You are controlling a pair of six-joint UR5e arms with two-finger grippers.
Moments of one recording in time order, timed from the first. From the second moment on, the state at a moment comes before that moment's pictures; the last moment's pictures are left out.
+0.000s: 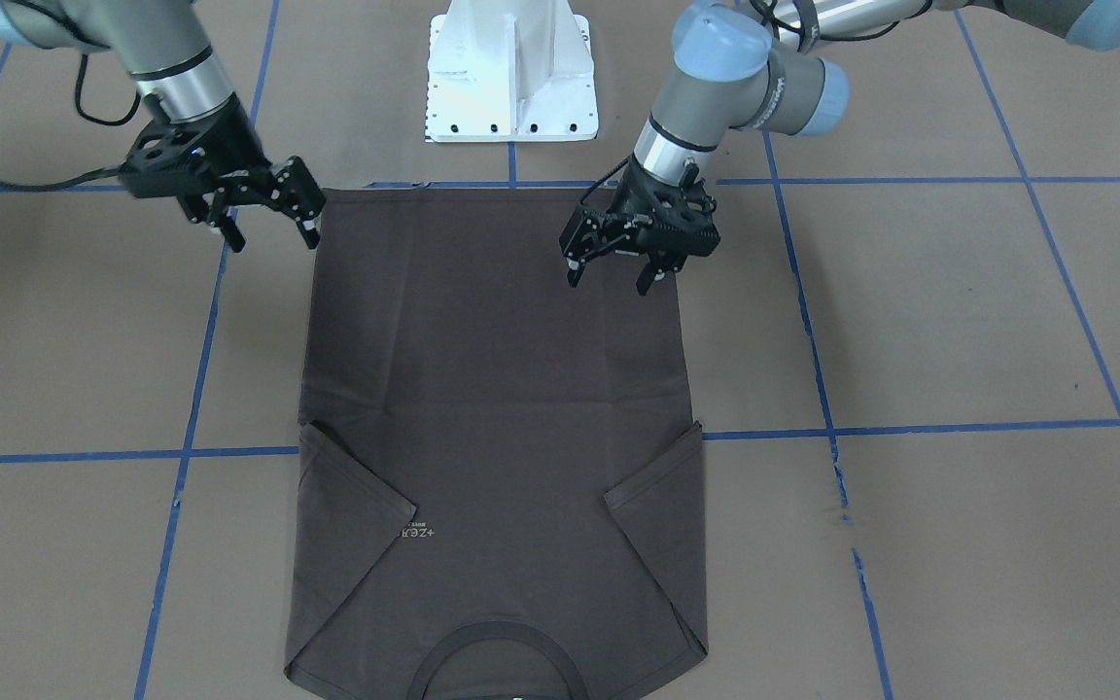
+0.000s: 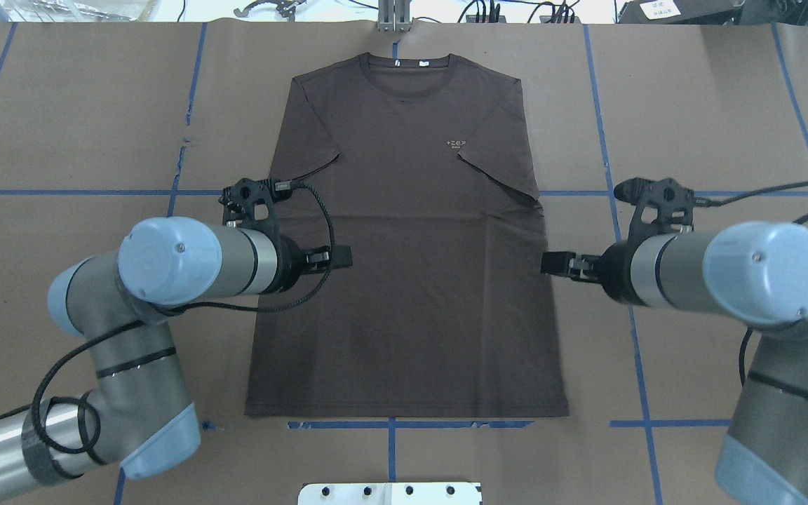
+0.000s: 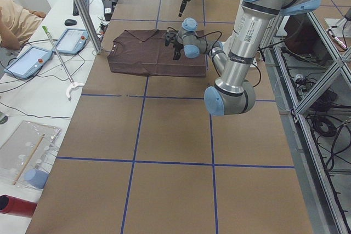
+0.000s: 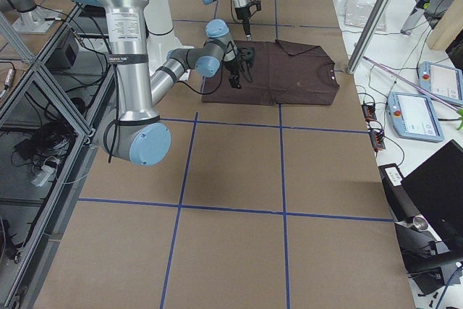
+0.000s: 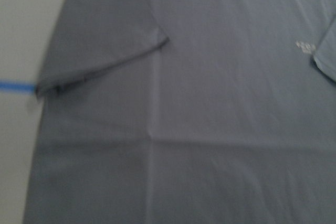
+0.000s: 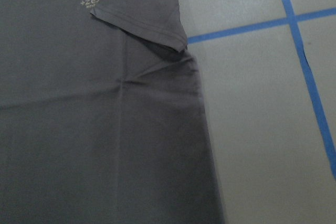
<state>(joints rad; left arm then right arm) -0.43 -2.00 -1.83 -2.03 -1.65 -1.43 0.46 -1.49 2.15 -1.28 1.62 1.44</state>
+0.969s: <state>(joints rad) -0.20 -1.77 -1.97 -1.94 -1.56 -1.61 0.17 -1.55 2.19 -1.27 1.34 1.66</state>
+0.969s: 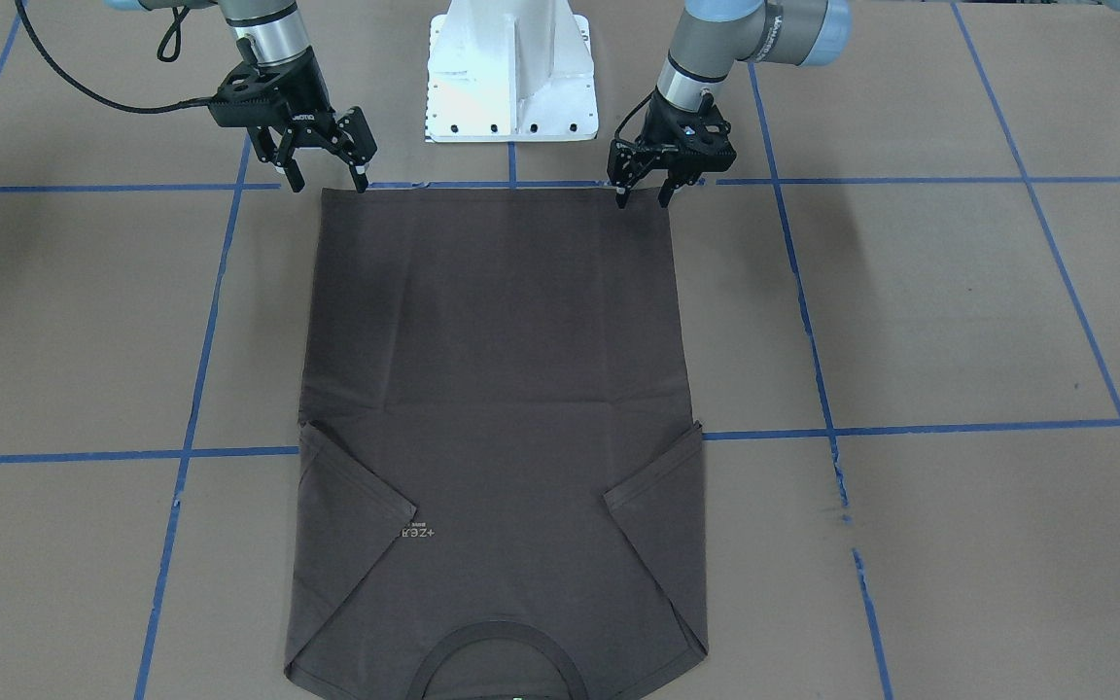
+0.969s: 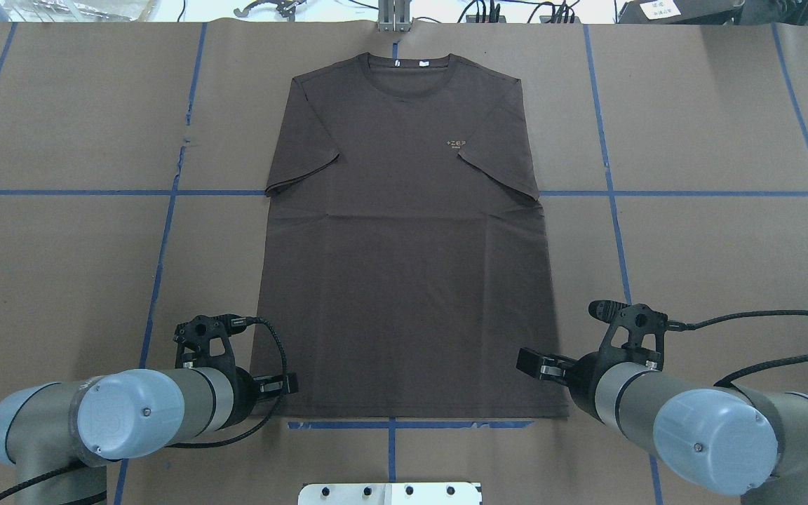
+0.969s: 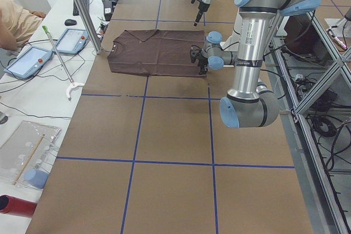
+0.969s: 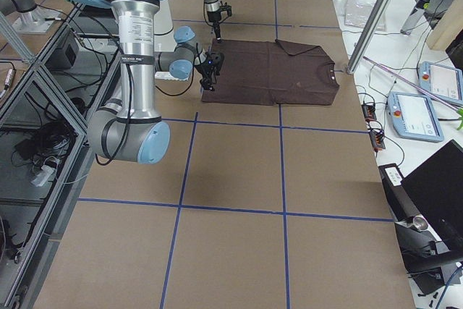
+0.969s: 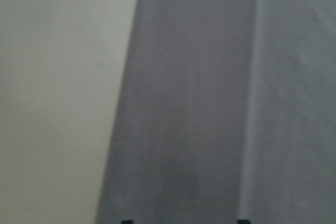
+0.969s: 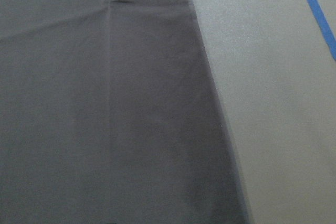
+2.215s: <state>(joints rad) -0.17 -1.76 -1.97 -1.91 -1.56 -1.63 0.17 -1.56 2.19 -1.27 1.34 1.66</state>
